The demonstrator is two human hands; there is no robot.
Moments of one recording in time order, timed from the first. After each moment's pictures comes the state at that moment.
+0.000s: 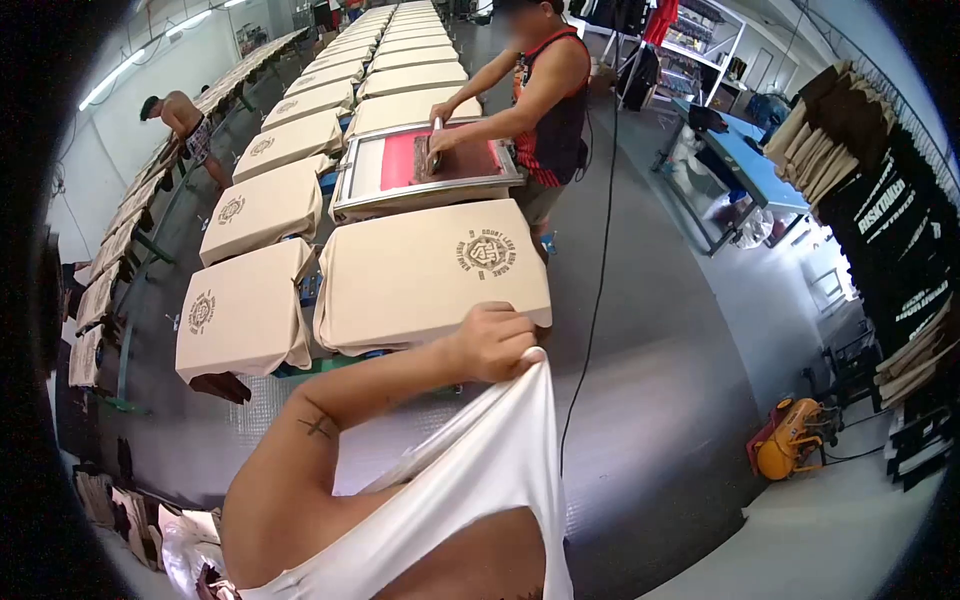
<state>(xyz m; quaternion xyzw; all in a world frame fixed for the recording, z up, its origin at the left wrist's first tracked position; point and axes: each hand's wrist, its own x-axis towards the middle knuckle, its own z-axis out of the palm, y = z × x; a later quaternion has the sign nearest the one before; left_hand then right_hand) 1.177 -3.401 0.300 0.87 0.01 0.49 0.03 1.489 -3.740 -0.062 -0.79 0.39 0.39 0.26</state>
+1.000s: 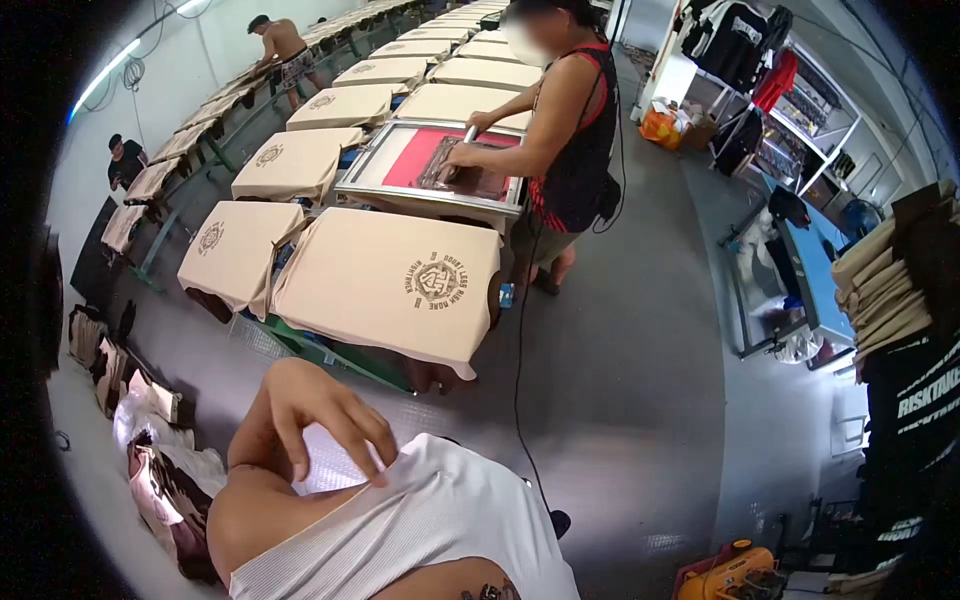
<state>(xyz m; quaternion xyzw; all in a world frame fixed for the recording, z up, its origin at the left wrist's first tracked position) 1.294 -3.359 0.393 0.78 -0.14 0.10 0.61 1.889 -3.465 -0.072 -0.84 0.39 0.33 0.18</state>
